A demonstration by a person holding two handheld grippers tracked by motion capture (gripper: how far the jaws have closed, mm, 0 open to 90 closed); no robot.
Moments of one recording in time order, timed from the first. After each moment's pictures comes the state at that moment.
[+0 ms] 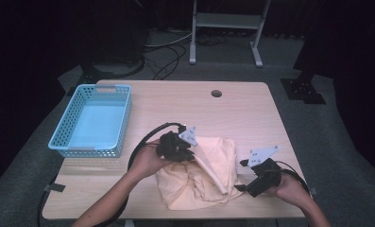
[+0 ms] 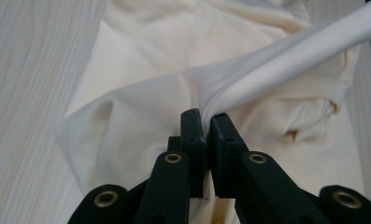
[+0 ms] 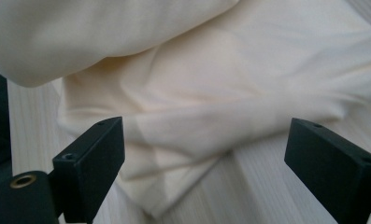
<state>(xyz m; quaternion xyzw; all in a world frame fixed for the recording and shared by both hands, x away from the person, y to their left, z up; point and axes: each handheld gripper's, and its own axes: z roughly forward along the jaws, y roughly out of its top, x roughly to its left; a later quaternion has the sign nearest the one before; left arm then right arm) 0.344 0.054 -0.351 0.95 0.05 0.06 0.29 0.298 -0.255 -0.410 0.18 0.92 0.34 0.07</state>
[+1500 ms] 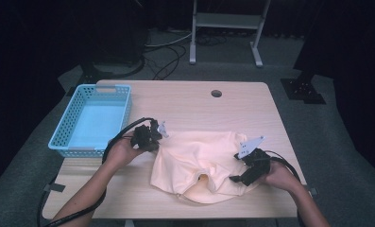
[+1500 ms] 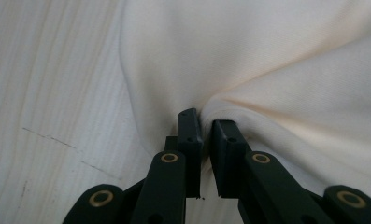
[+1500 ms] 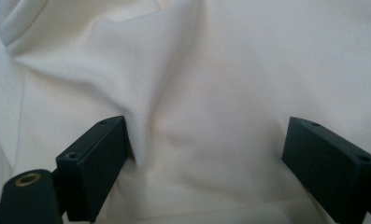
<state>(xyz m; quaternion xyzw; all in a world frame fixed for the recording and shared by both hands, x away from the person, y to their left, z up) 0.406 0.116 -0.393 0.97 0.13 0.13 0.15 0.339 -0.247 -0.427 0.16 0.94 0.30 0.06</state>
